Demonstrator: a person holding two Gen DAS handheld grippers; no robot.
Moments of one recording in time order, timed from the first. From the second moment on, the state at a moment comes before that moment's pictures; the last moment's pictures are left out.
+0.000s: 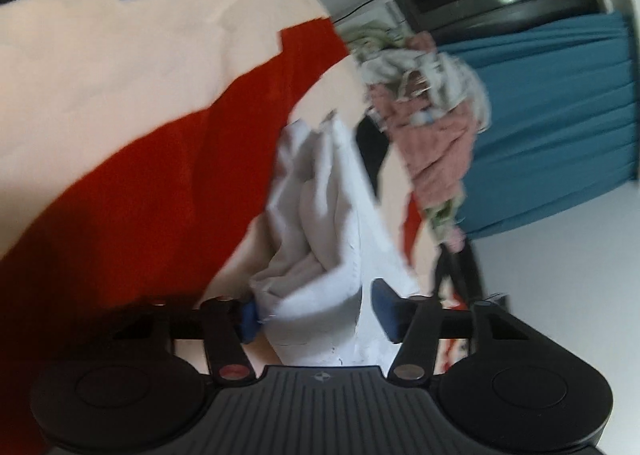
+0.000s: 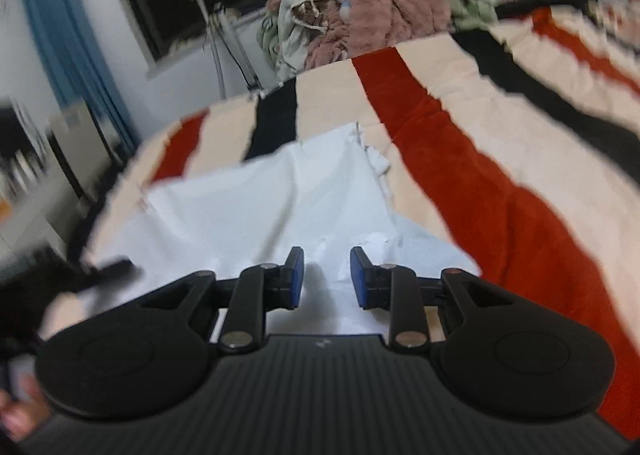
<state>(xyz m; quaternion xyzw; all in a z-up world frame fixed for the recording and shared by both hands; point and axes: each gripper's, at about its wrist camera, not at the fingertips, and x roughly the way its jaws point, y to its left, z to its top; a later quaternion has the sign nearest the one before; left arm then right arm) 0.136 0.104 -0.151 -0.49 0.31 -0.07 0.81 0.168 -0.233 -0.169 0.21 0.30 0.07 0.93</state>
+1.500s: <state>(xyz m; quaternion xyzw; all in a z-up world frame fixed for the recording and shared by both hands) 0.106 0.054 -0.077 -0.53 0.35 -0.21 0.74 0.073 -0.345 -0.105 0.56 0.16 0.05 0.81</state>
